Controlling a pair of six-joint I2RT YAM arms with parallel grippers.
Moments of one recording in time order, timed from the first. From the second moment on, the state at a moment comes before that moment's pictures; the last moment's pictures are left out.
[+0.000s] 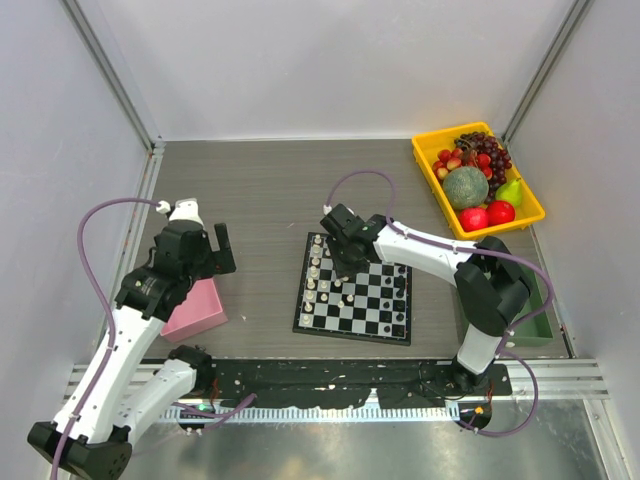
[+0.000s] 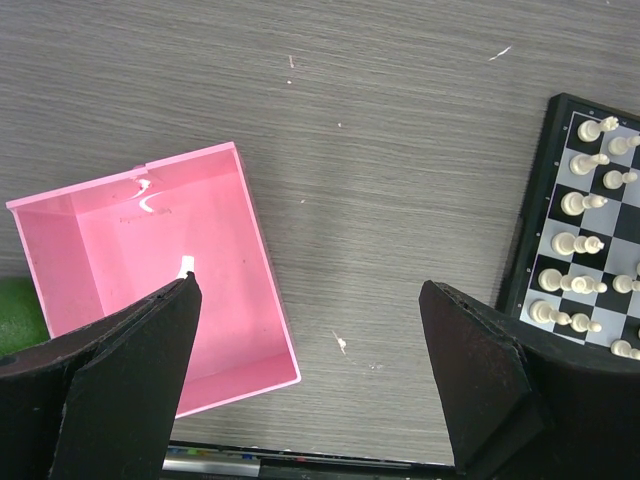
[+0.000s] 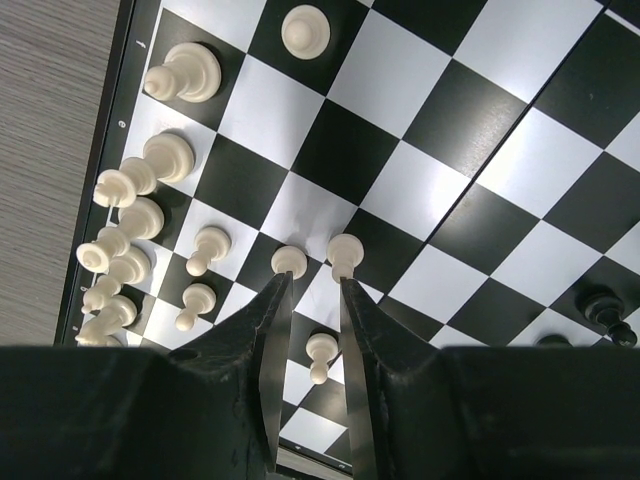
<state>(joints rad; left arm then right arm) -0.35 0.78 0.93 -0.86 -0.32 -0.39 0.81 1.75 1.23 -0.64 0.08 0.48</state>
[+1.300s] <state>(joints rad) -0.35 0.78 0.93 -0.86 -0.31 -0.39 0.77 1.74 1.21 -0.64 0.07 0.47</state>
